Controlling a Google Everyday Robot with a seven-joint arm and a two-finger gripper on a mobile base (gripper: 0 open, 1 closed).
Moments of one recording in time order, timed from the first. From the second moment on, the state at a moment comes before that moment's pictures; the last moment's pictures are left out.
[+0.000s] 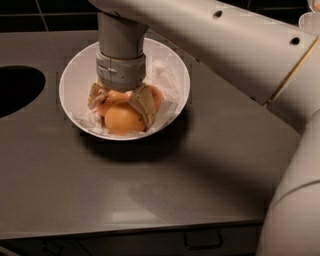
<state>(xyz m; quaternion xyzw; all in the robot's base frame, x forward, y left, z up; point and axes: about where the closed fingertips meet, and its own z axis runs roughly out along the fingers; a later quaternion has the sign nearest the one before) 0.510 0.079 0.882 -0.98 0.19 0.06 0.06</state>
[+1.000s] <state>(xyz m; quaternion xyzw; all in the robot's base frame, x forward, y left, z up) 0.514 0.084 0.881 -0.98 0.18 0.06 0.05</state>
